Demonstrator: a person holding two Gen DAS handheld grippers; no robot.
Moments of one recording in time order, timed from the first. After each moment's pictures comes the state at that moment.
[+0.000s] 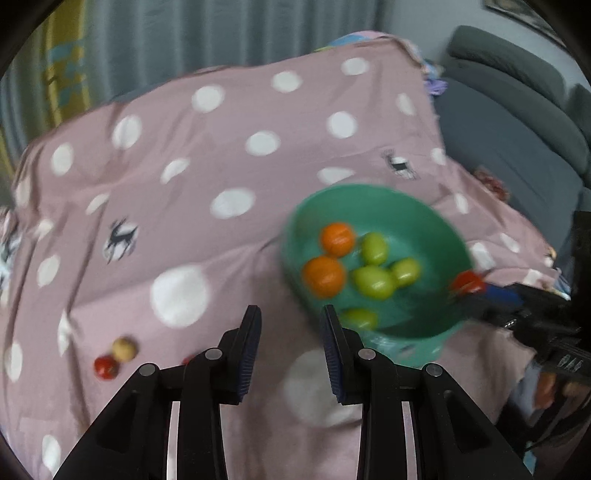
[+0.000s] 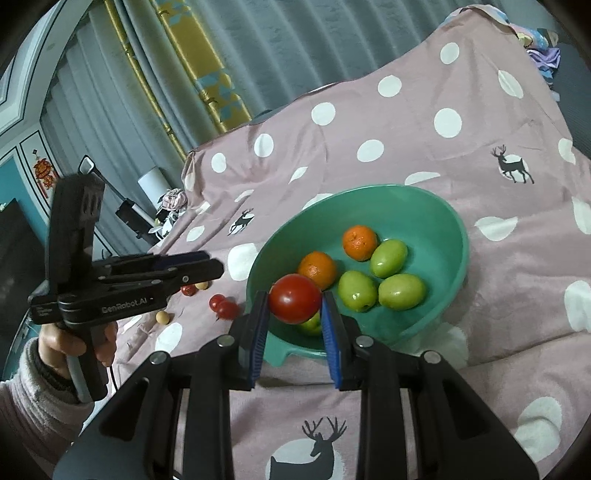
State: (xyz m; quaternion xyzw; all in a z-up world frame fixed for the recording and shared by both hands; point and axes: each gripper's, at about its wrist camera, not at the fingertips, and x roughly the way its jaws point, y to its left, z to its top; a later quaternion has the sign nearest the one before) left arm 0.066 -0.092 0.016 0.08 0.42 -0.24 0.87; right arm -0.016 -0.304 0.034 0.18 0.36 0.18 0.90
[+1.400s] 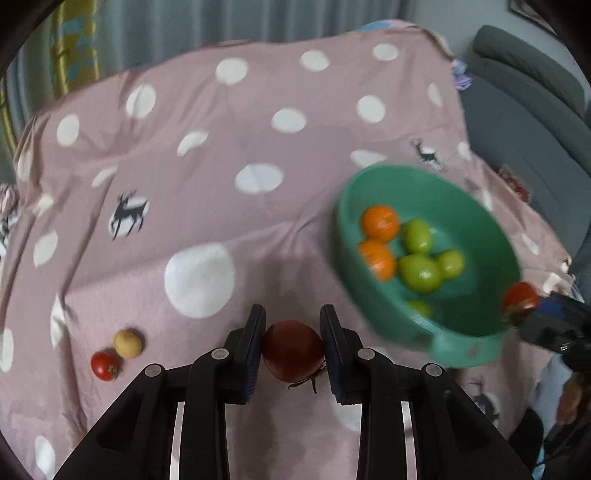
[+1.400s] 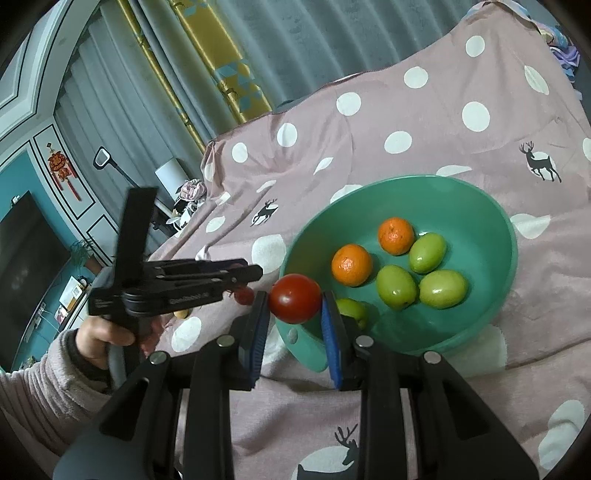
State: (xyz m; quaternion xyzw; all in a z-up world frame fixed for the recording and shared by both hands) left arm 0.090 -0.086 -0.003 0.07 0.44 -0.24 0.86; right arm -0.013 -0.283 0.033 0.17 0.37 0.21 0.89
